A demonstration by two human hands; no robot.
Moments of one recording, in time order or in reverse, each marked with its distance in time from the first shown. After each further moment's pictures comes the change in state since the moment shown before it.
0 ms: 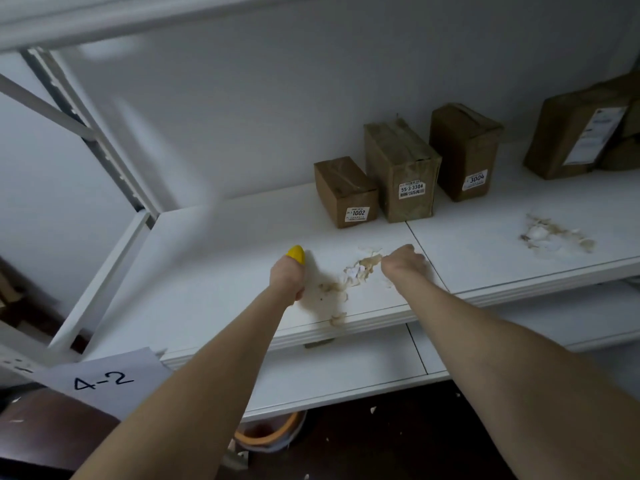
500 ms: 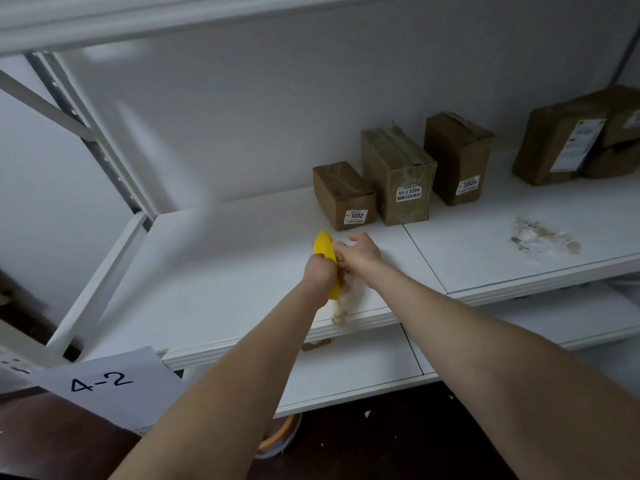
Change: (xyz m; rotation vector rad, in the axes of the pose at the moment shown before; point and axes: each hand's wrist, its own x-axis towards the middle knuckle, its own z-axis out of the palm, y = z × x) left_hand -0.037 0.025 0.029 -0.558 -0.228 0.052; right_hand -0.040 -0.046 0.024 0.391 -0.211 -0.268
